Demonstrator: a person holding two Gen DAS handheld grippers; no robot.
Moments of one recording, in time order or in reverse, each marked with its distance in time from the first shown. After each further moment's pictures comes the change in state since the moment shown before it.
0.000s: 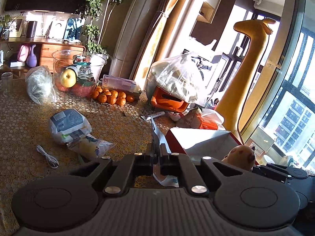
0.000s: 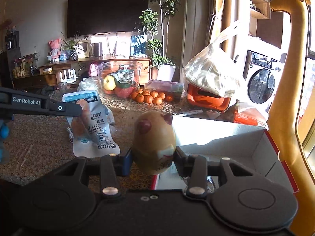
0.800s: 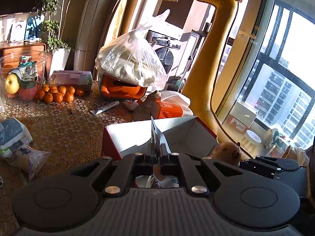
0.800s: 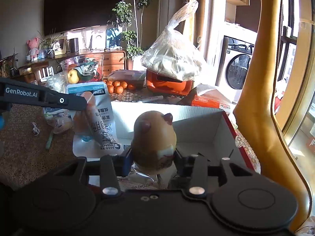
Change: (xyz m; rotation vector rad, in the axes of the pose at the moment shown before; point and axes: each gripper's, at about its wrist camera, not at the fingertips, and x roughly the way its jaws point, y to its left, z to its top) left arm 0.087 -0.097 0.004 0.141 0.108 -0.136; right arm 0.004 -0.096 -0.021 0.060 0.057 -0.095
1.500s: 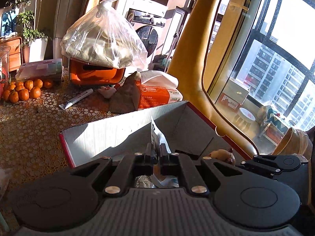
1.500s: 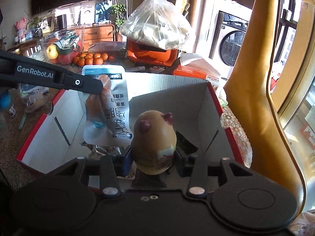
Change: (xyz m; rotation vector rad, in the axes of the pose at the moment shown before) left arm 0.100 -0.022 0.015 0.067 0.139 -0.064; right arm 0.048 -0.044 -0.010 -0.002 0.177 -0.046
